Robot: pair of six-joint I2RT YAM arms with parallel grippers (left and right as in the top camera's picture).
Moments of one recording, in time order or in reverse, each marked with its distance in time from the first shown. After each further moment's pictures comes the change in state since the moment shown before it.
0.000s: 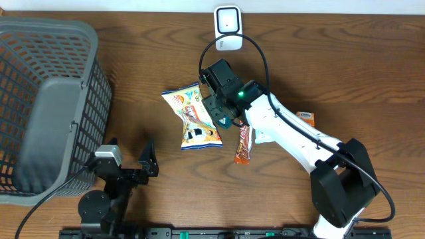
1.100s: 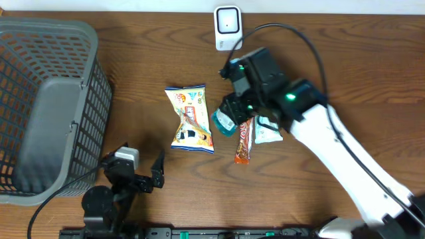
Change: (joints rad) left arm 0.000 0.002 -0.001 -0.124 0.134 0.238; right arm -0.087 -0.324 0.018 -0.252 -0.283 0.001
